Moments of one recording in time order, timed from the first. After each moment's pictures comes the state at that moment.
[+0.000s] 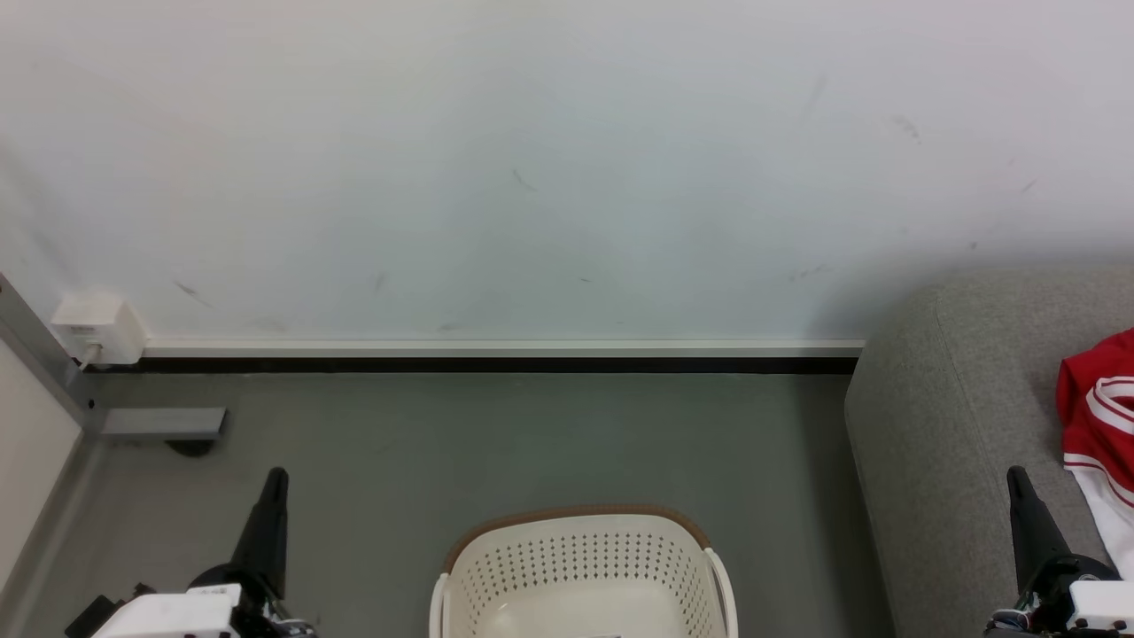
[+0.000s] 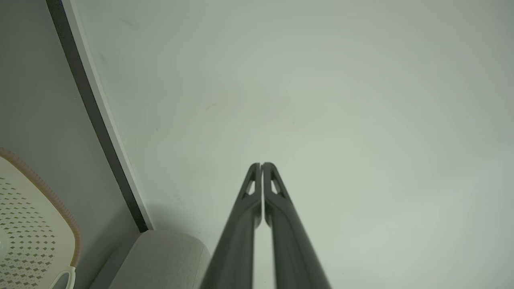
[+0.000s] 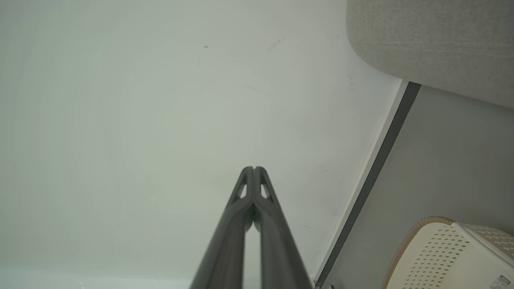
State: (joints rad) left arm -0.11 0.05 0.11 0.25 -1.61 -0.13 0.11; right arm -0.11 -0.05 -0.11 0.25 1.62 0.13 0.11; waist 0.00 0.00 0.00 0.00
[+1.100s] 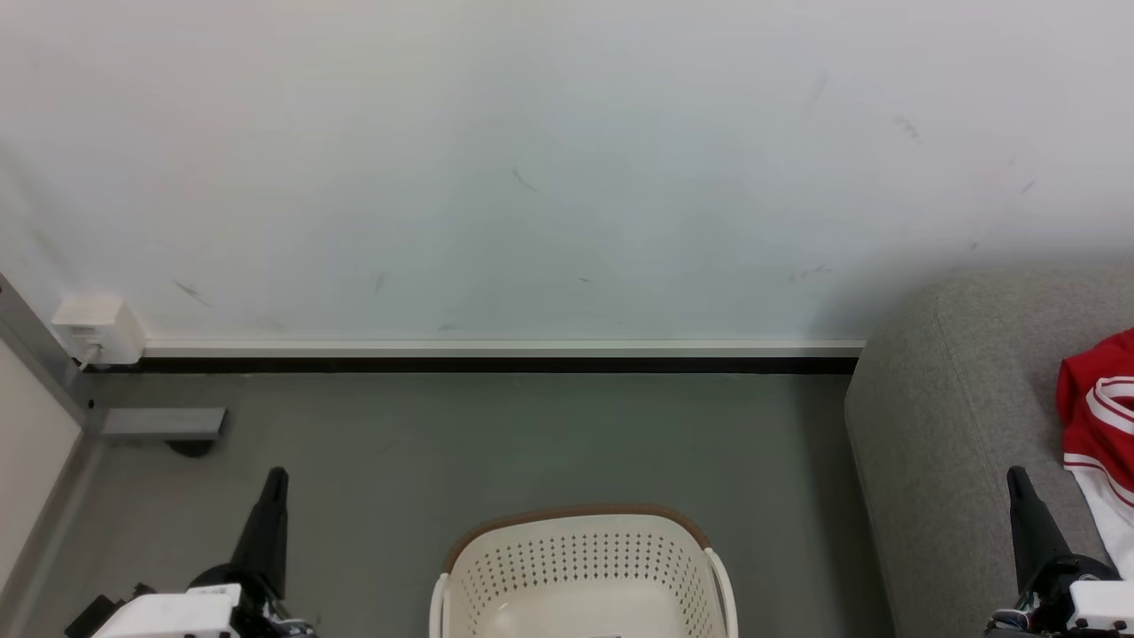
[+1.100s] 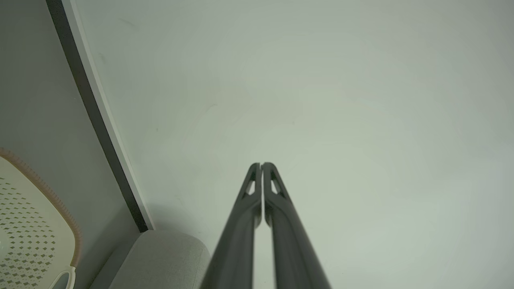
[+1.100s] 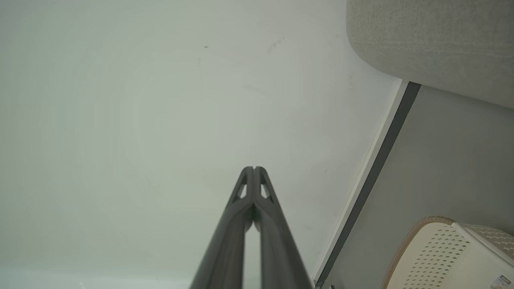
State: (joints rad) left arm -0.11 0.05 0.11 0.25 -1.61 -0.13 0.11; right arm -0.11 -0.05 -0.11 0.25 1.62 0.13 0.11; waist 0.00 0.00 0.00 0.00
